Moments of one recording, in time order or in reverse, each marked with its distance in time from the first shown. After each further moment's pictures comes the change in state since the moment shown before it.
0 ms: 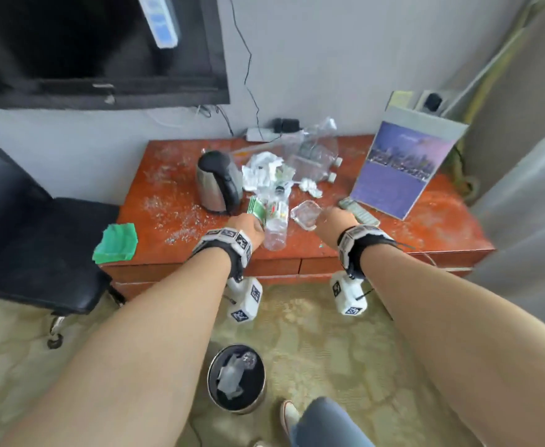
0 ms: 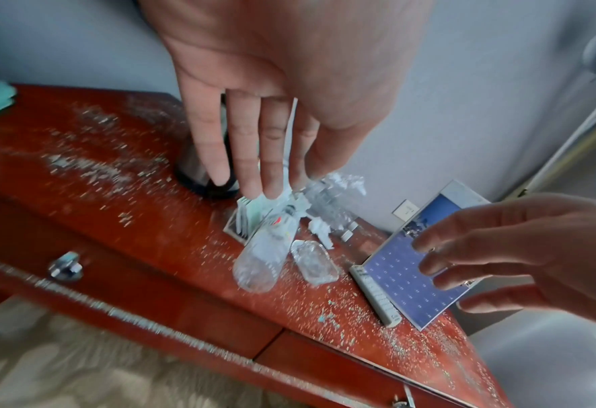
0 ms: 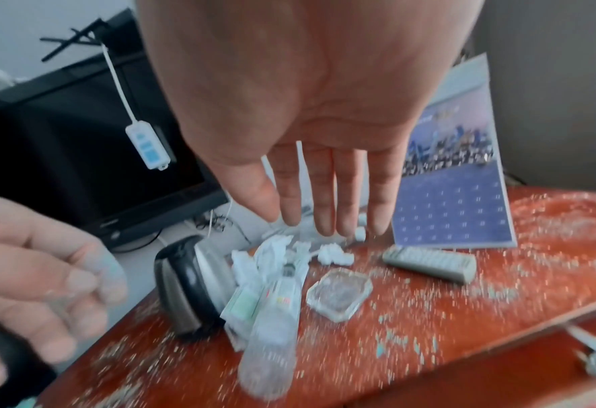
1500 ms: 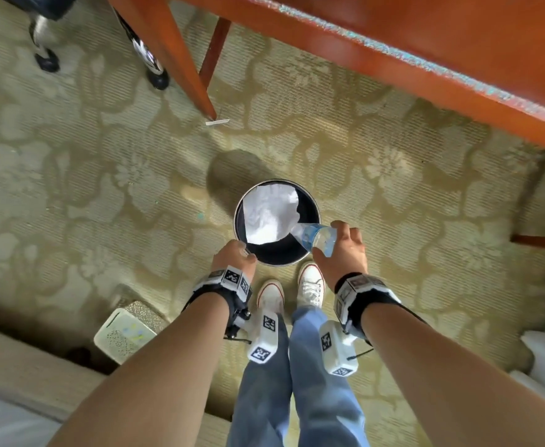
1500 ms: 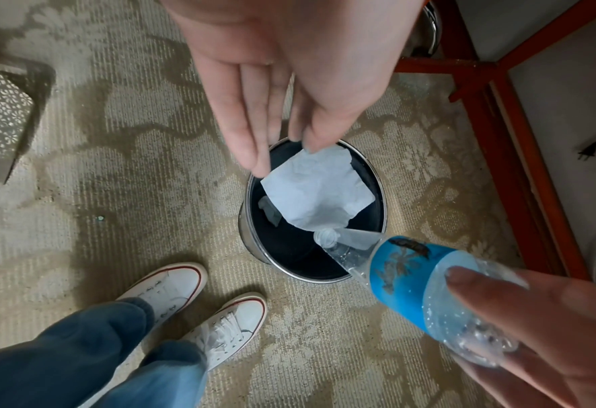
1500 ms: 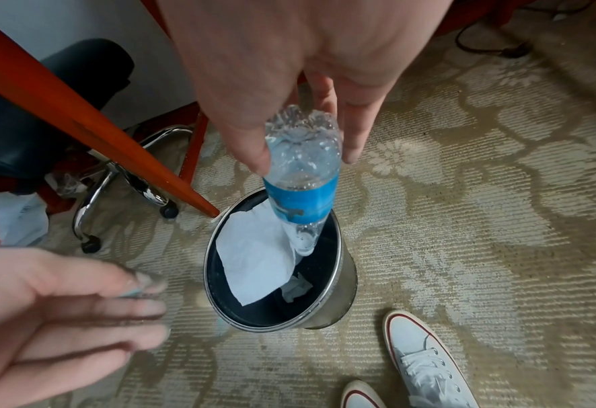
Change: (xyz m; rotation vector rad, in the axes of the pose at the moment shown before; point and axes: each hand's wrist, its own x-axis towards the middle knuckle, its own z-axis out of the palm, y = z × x) left_hand -0.079 -0.341 0.517 -0.699 -0.203 -1.052; right_hand -0.007 0.052 0.549 0.012 -0.513 0.089
